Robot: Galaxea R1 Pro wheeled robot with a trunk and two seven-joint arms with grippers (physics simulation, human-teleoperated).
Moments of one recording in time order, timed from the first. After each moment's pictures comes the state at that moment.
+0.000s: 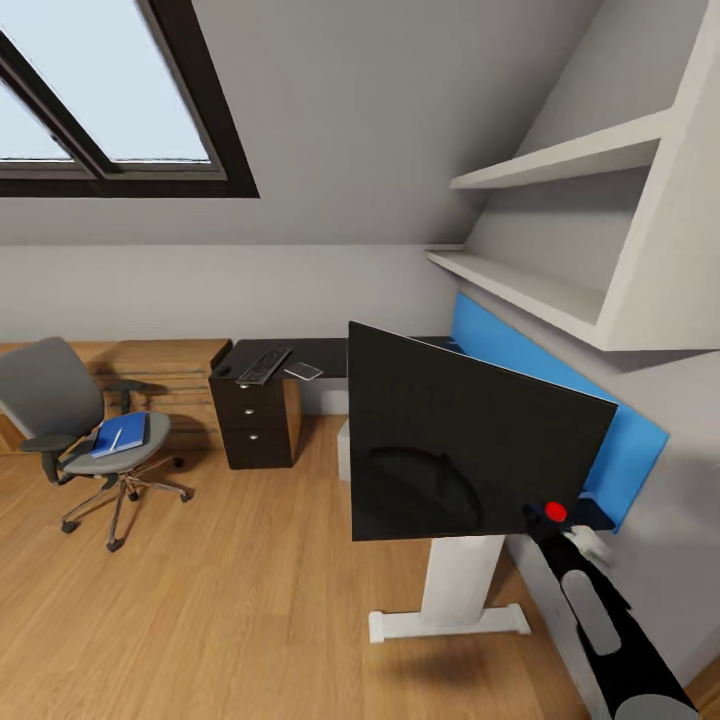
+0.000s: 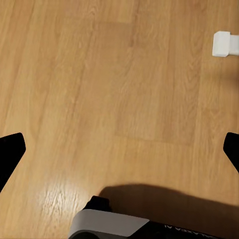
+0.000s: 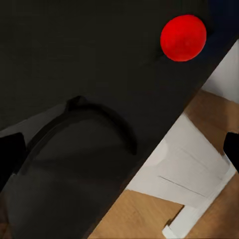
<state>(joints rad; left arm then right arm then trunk) -0.26 -0.08 -0.81 -0.31 0.82 -0.25 0.47 -0.45 -0.11 -0.23 -0.91 -0.78 0.11 -0.13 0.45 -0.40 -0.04</state>
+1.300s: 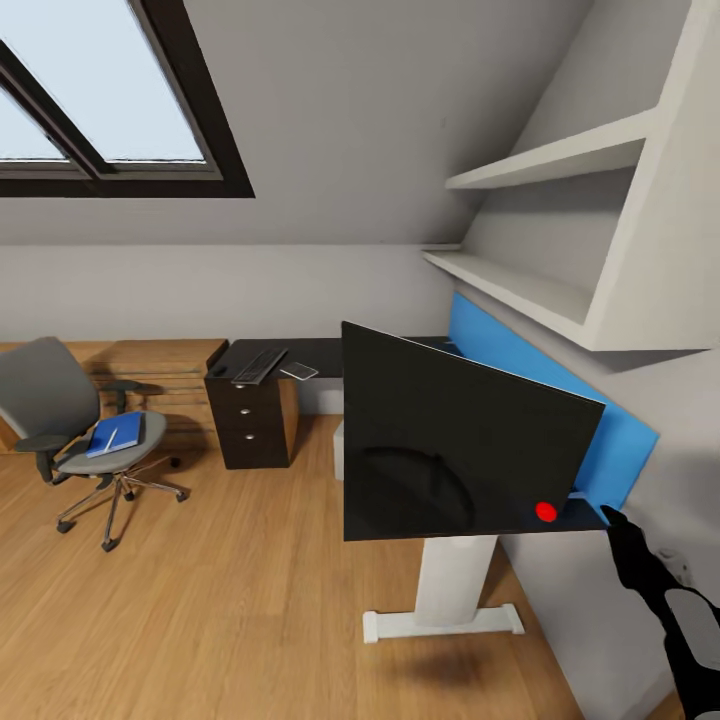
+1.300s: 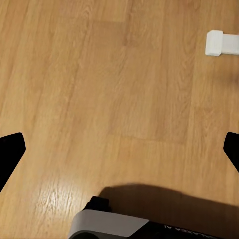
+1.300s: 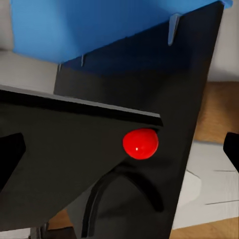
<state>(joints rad) -0.26 -0.08 -0.81 -0.31 0.82 -0.25 0.46 -0.44 -0.22 -0.54 -0.91 -1.14 0.28 -0.03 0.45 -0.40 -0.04</state>
